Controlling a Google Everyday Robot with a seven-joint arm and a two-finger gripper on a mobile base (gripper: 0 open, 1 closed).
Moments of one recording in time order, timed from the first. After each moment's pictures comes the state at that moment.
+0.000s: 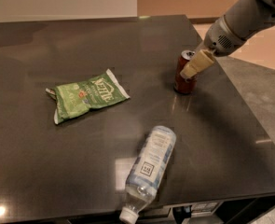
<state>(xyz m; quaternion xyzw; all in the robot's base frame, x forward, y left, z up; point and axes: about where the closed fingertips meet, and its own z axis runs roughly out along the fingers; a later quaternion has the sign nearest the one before) 0.617 -0.164 0.896 -0.50 0.82 0.14 0.24</state>
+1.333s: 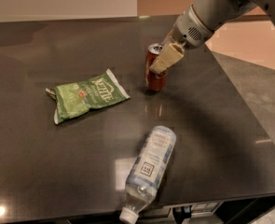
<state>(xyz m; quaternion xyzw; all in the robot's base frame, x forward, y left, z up) 0.603 -0.069 0.922 -0.59 0.75 0.19 0.25</state>
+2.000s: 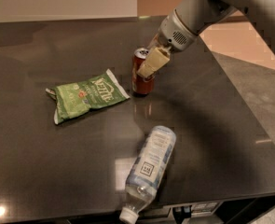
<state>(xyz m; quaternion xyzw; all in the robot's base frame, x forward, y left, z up) 0.600 -0.031 0.912 -0.61 0.72 0.21 0.25</state>
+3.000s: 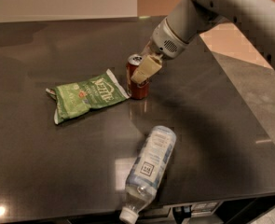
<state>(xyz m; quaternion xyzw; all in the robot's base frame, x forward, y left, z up) 0.598 -0.017 0.892 -0.61 0.72 0.20 0.24</state>
